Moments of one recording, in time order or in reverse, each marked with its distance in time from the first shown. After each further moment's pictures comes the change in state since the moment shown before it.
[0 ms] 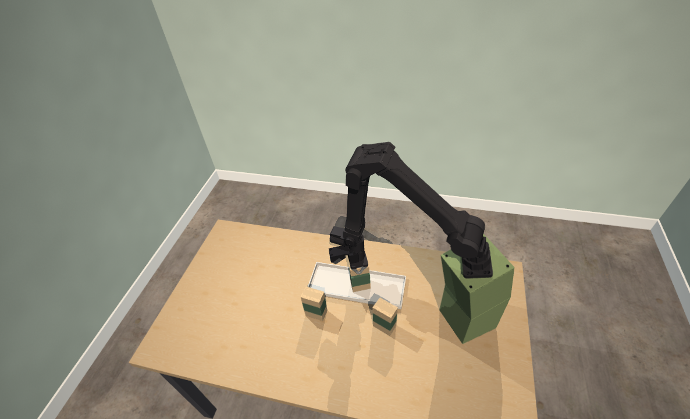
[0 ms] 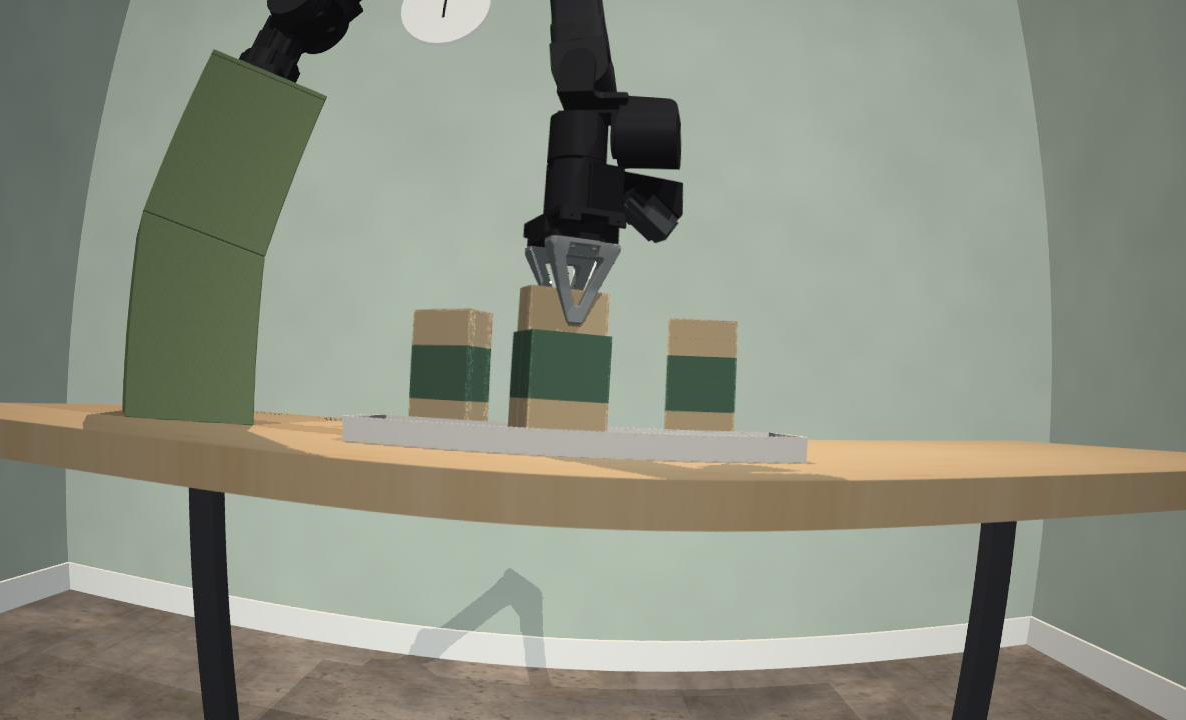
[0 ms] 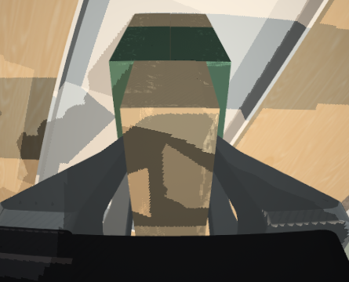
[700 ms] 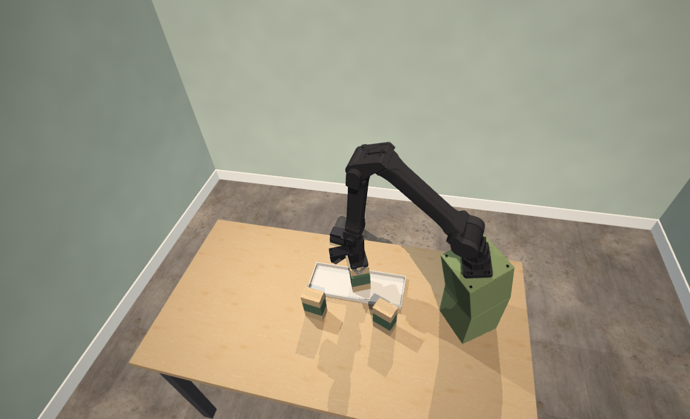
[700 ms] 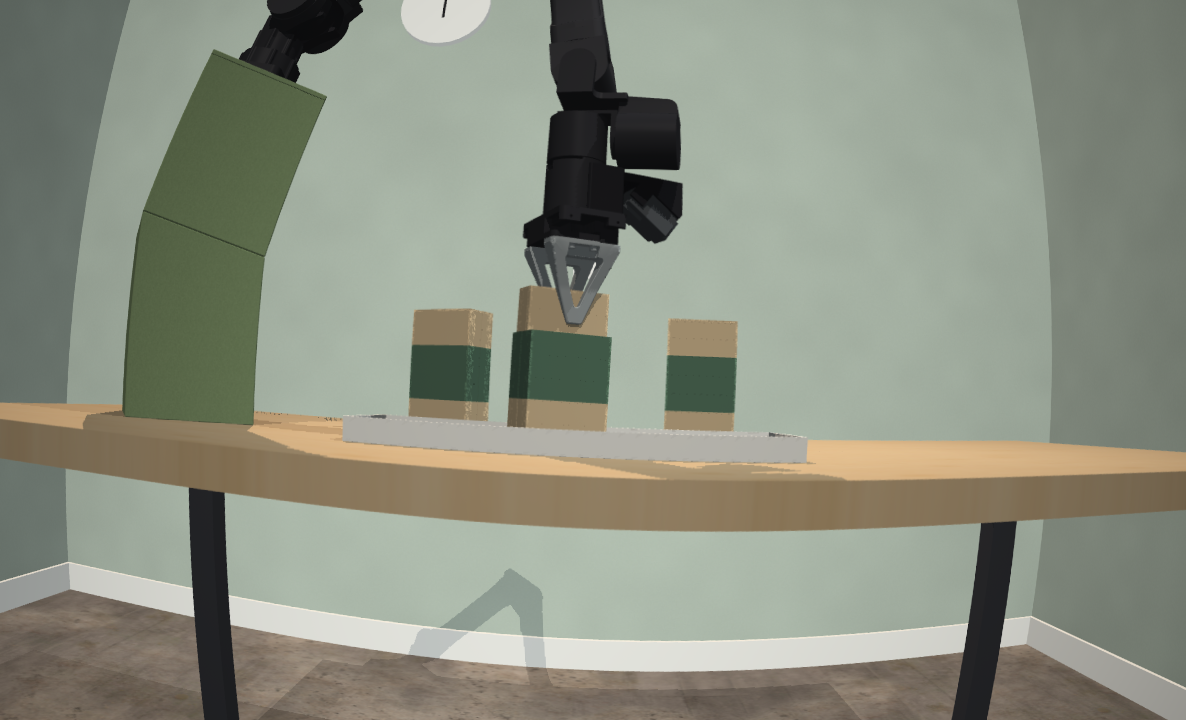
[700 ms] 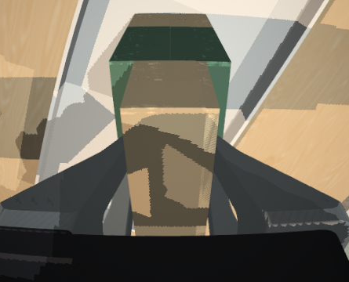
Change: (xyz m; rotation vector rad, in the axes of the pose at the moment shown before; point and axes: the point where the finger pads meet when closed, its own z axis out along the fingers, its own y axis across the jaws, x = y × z) arm 0.000 0.000 0.001 -0.001 0.001 0.000
